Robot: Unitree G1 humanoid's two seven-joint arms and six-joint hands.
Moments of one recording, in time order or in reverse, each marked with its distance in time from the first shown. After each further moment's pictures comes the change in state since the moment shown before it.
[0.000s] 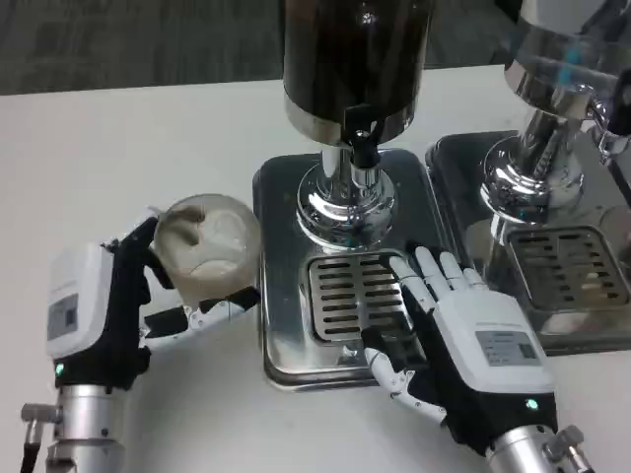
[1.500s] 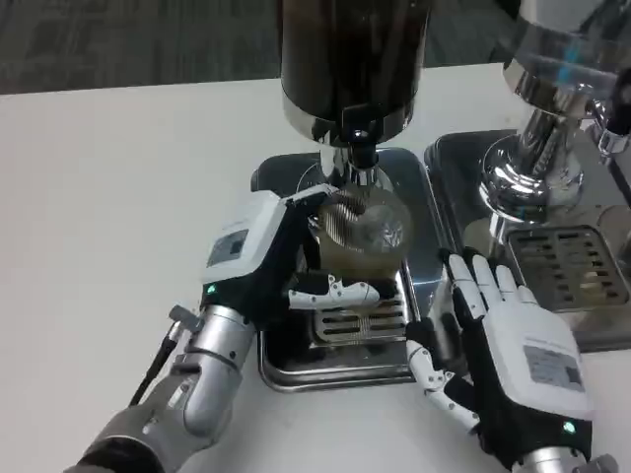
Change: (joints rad) left arm -0.360 -0.194 -0.177 0.340 0.027 0.019 -0.209; right arm 0.104 0.065 -0.062 -0.063 0.023 0.076 -0.049
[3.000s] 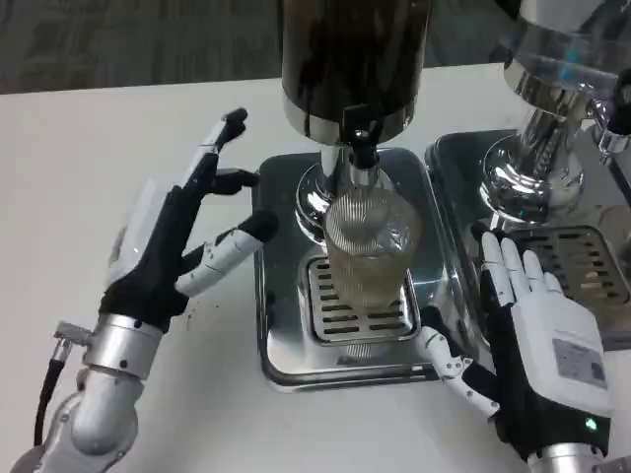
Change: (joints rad) left arm 0.198 0.161 0.205 -0.239 -0.369 -0.271 -0.298; right arm -0.009 -0.005 -0.047 0.033 0.088 -0.069 -0.097
